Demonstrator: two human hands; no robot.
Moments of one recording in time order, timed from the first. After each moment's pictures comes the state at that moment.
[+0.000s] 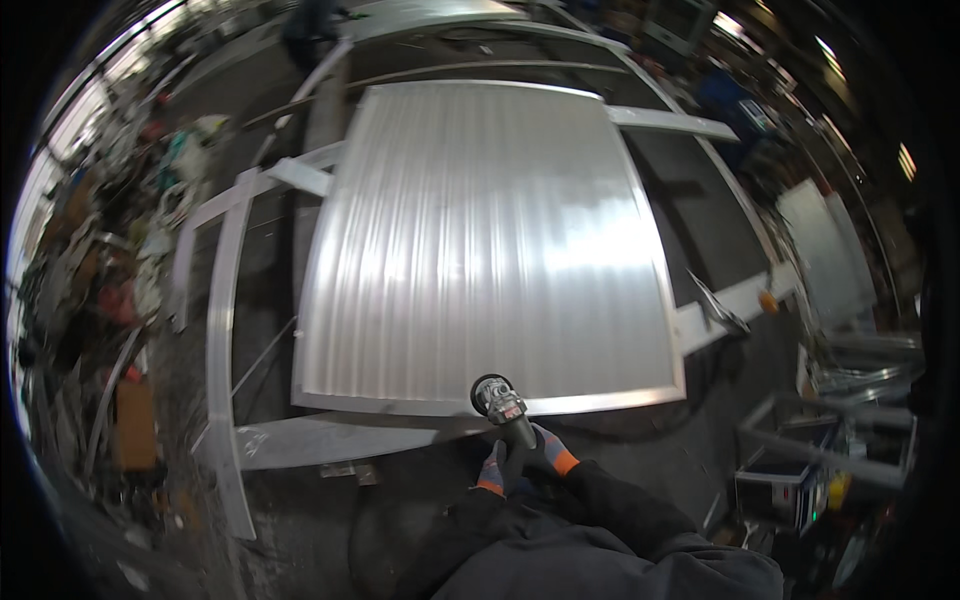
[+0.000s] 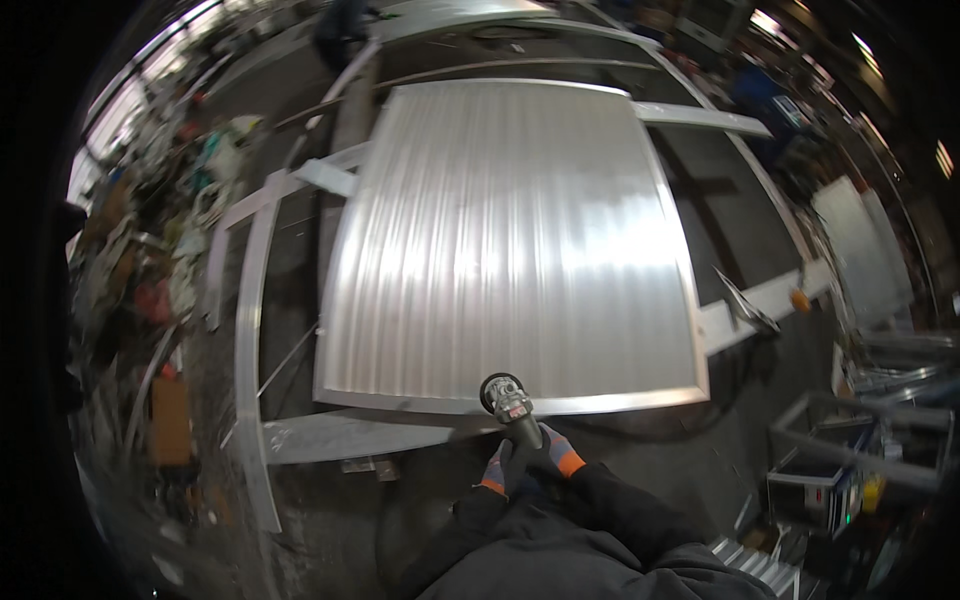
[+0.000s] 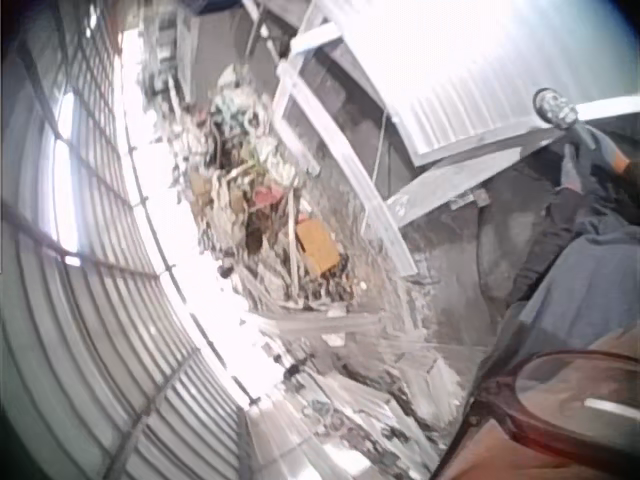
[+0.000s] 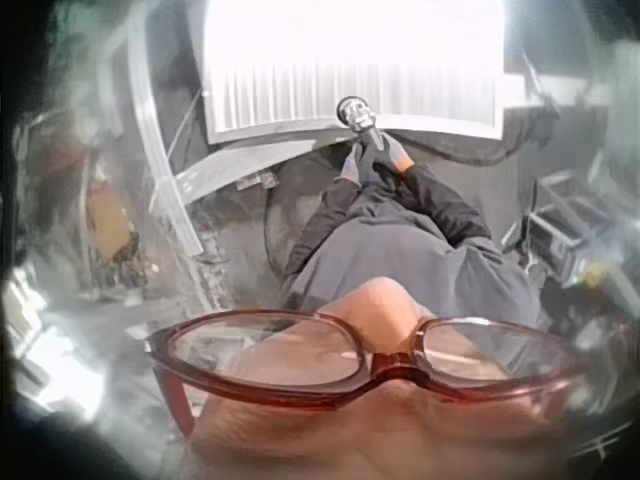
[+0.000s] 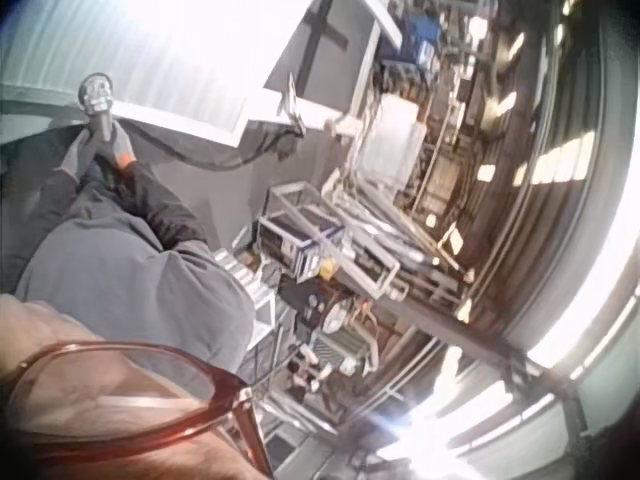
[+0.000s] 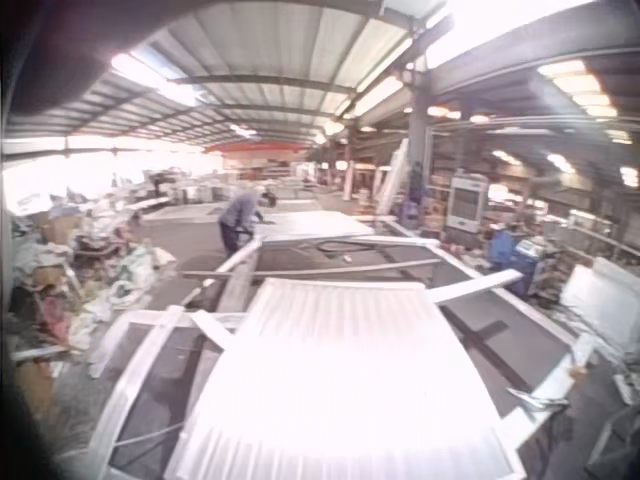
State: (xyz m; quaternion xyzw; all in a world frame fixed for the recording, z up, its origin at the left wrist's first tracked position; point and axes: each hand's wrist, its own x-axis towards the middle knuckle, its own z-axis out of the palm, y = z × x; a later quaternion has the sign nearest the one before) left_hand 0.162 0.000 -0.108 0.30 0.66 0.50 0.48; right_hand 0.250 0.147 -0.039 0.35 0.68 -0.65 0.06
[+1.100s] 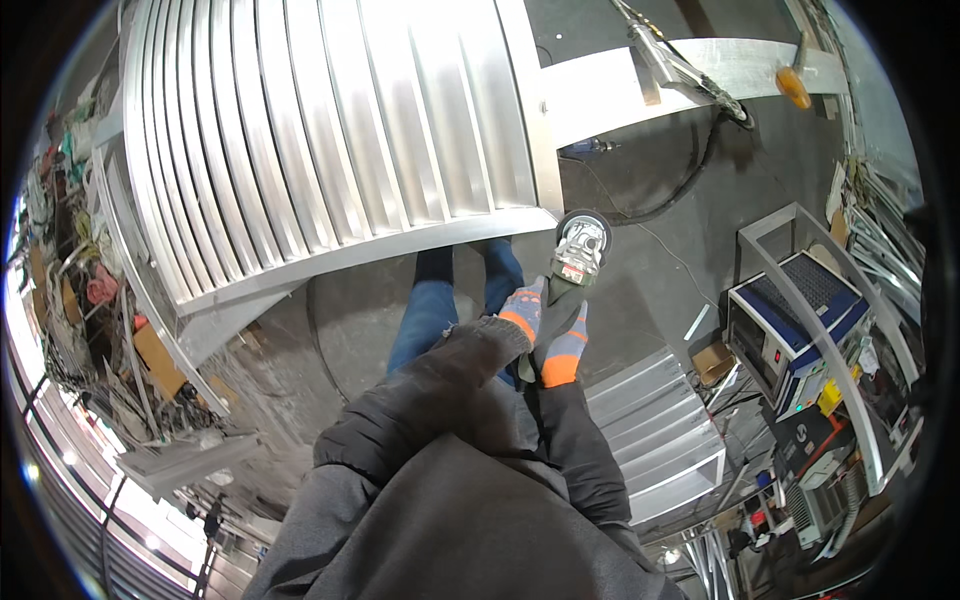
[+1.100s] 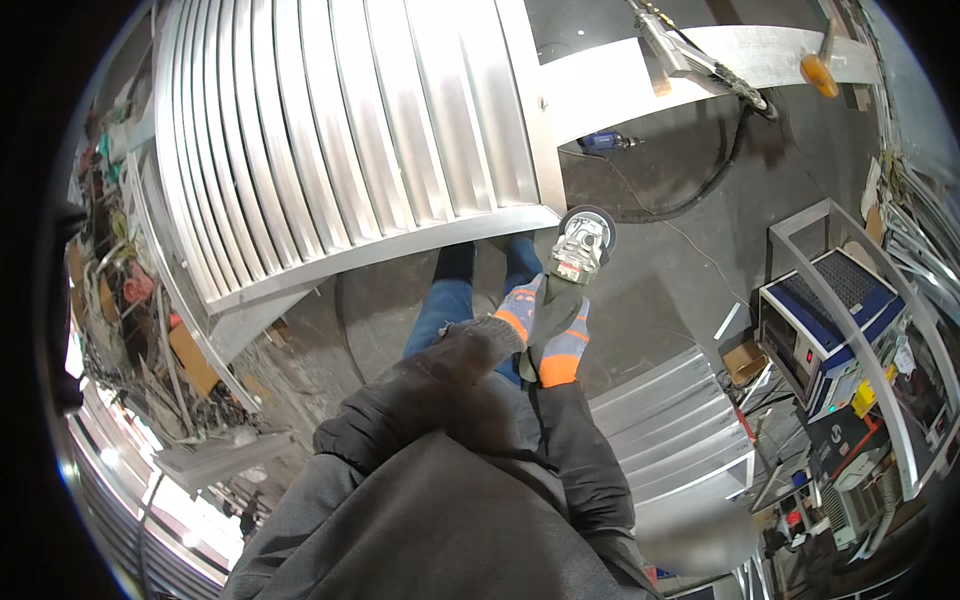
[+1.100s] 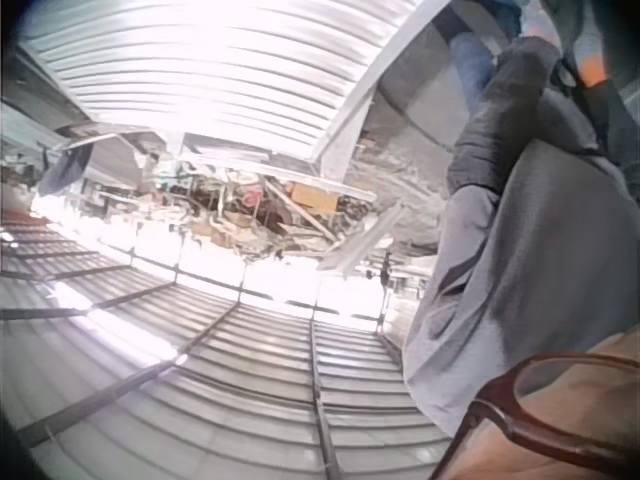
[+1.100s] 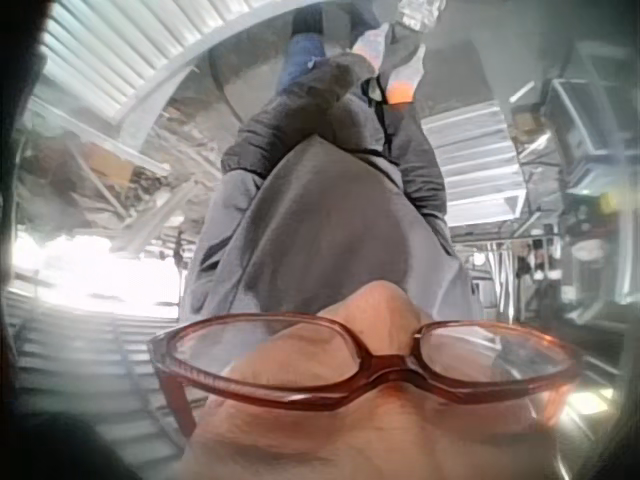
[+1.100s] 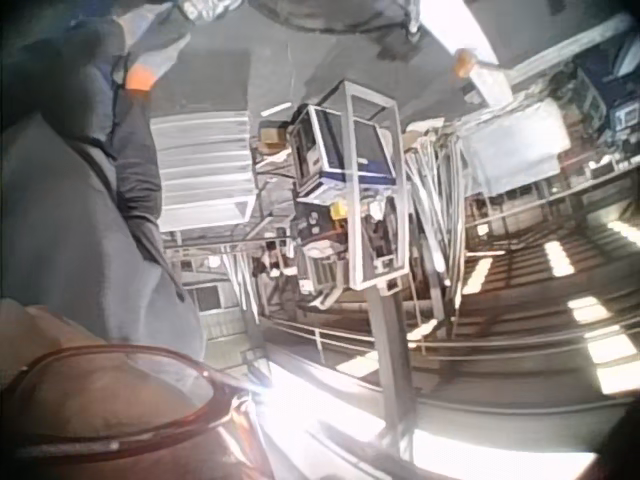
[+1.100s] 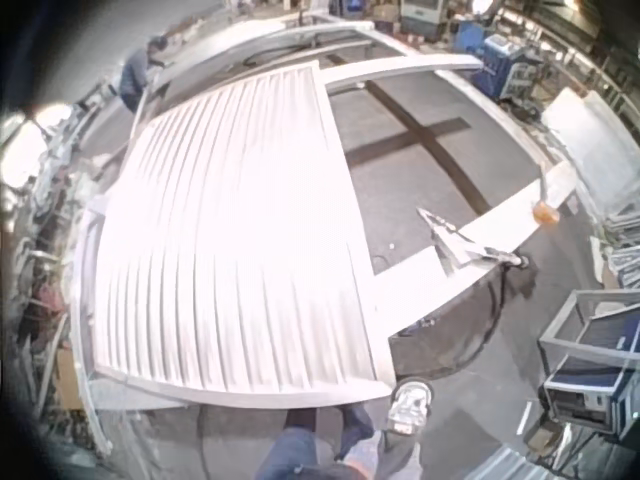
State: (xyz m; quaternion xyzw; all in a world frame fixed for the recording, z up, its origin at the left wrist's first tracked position) left_hand 0.544 0.292 -0.174 0.54 0.67 0.10 0.50; right_hand 0.640 0.302 -0.110 0.70 0.36 -0.55 -0.27
